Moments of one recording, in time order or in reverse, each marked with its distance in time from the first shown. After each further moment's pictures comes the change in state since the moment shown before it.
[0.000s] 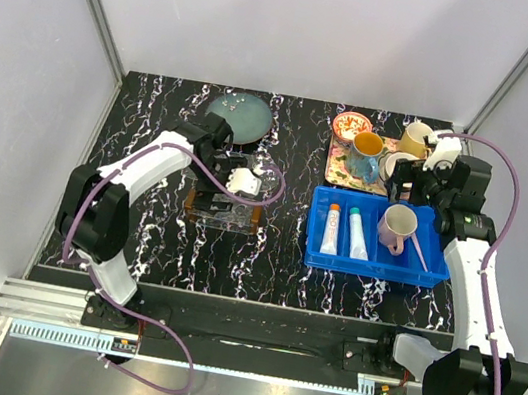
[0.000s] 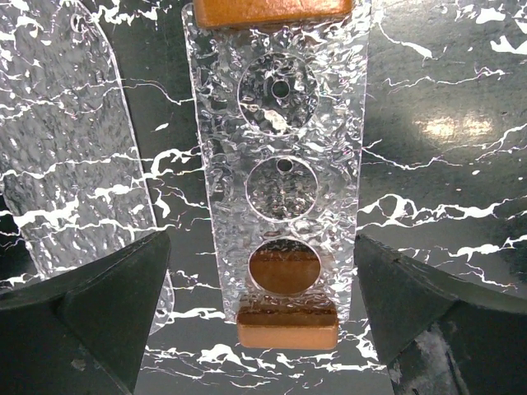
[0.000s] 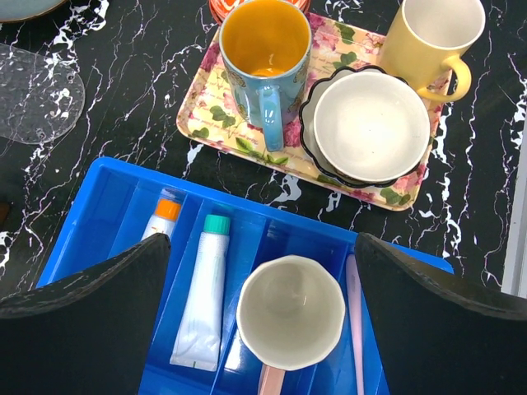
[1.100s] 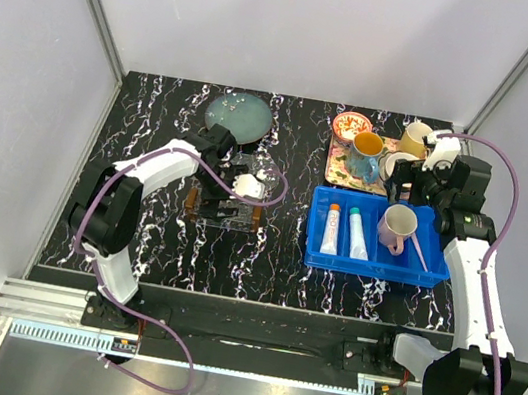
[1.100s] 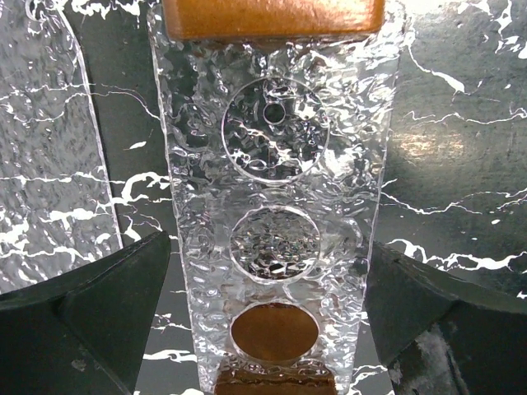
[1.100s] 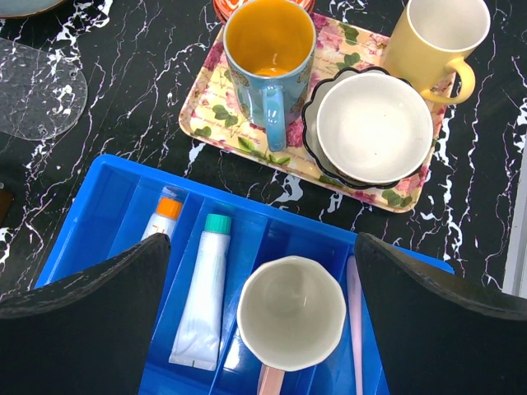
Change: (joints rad) left arm -0.013 0.062 -0.092 0.154 0.000 -0.112; right arm 0.000 0.002 0.000 -0.002 -0.013 -0.011
